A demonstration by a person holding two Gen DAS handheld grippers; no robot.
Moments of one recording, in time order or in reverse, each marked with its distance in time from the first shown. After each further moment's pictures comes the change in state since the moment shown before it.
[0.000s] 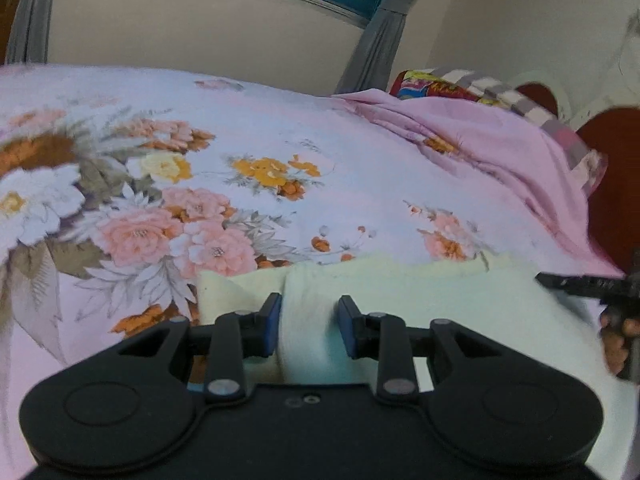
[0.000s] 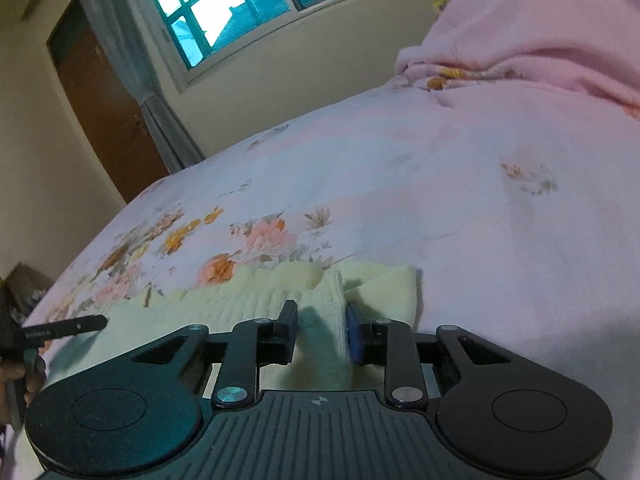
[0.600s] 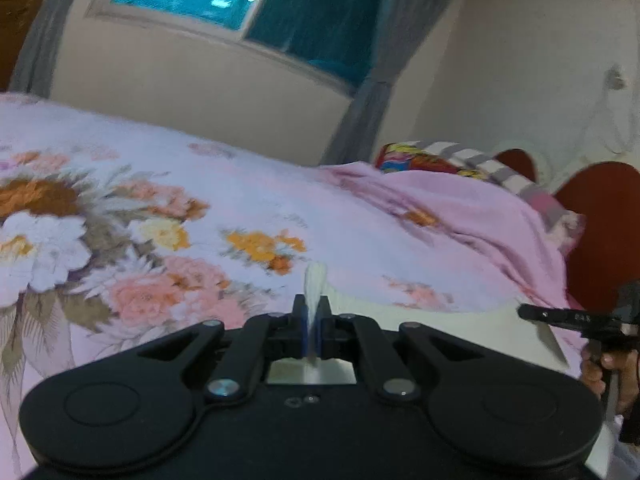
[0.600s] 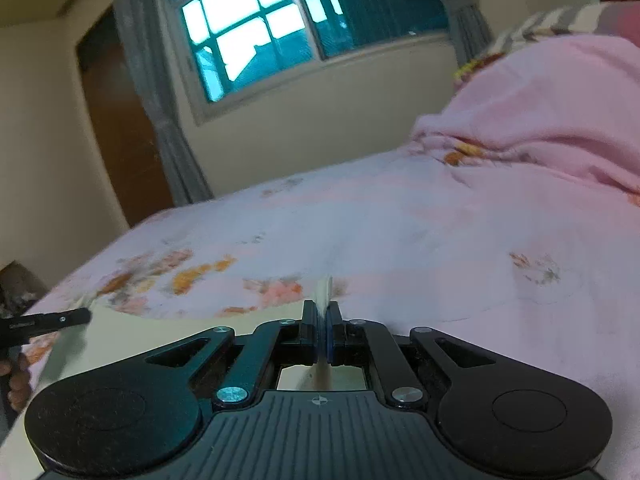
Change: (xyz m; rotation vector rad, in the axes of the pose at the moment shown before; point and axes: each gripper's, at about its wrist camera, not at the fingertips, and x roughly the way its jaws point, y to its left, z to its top) left arm -0.020 0.005 0.006 -0.040 -0.210 -0.034; right arm -0.006 0.020 0.015 -0.104 -0.145 -0.026
